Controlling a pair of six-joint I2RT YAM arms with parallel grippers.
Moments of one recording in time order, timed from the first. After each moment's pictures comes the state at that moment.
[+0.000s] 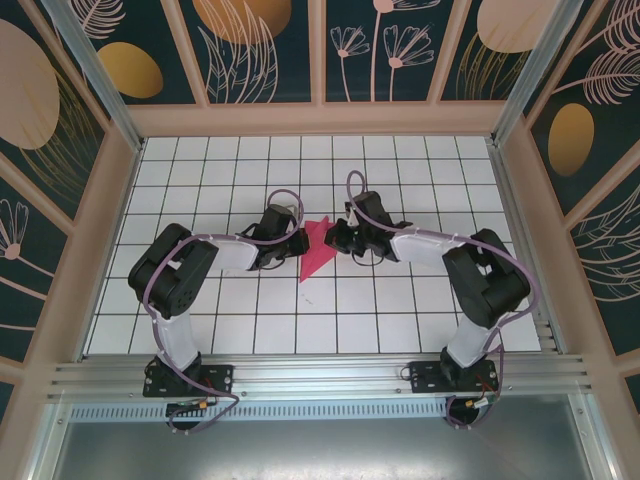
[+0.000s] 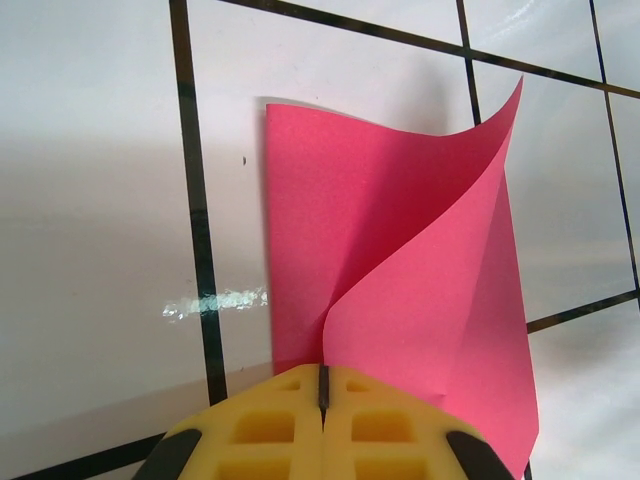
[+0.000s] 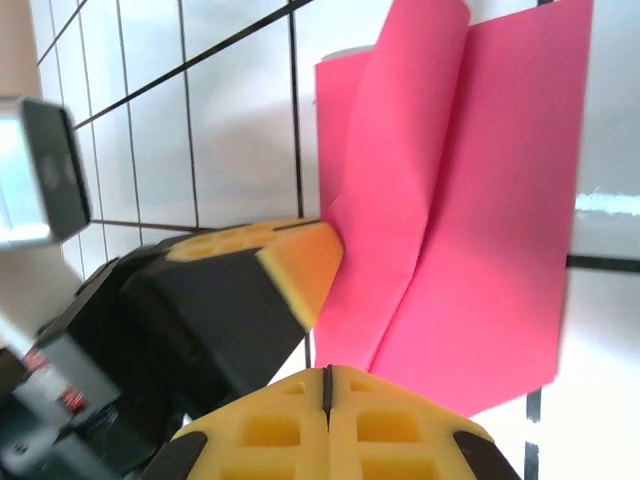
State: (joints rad) left arm -0.58 1.88 0.87 0.20 0.17 -0.67; right arm 0.60 1.75 0.93 0.02 -0.40 0.88
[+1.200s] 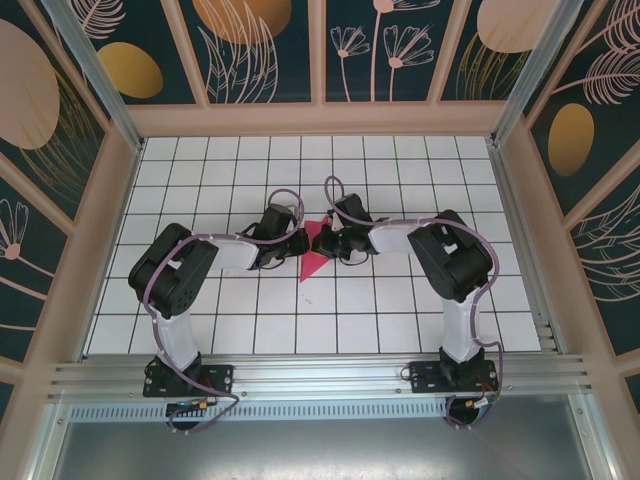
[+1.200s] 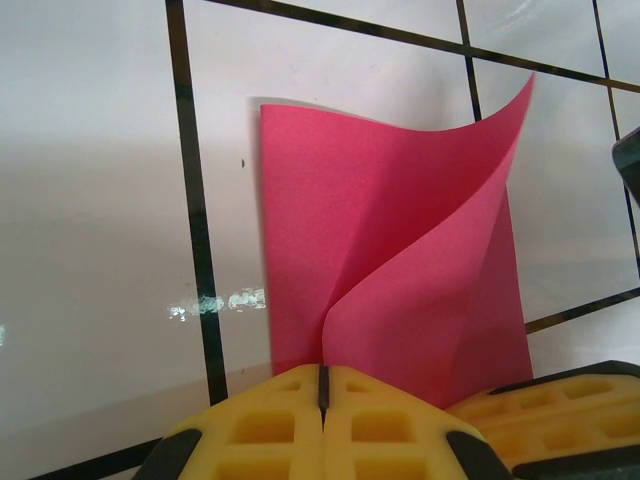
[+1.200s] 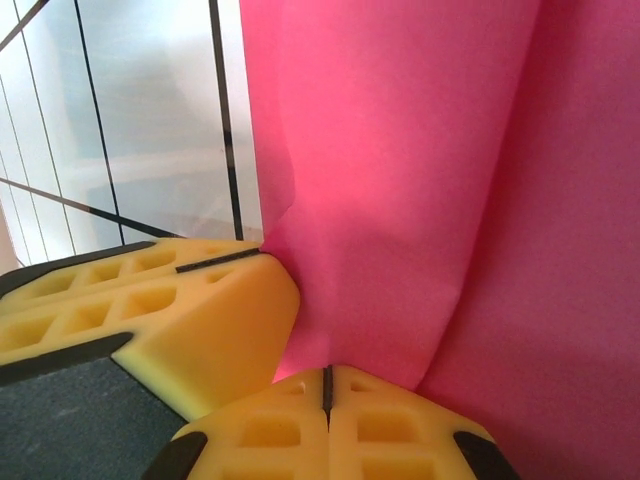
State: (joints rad) left arm -0.58 1.88 0.88 0.19 0.17 -0.66; right arm 0.63 1.98 1.08 0.00 -0.49 0.85
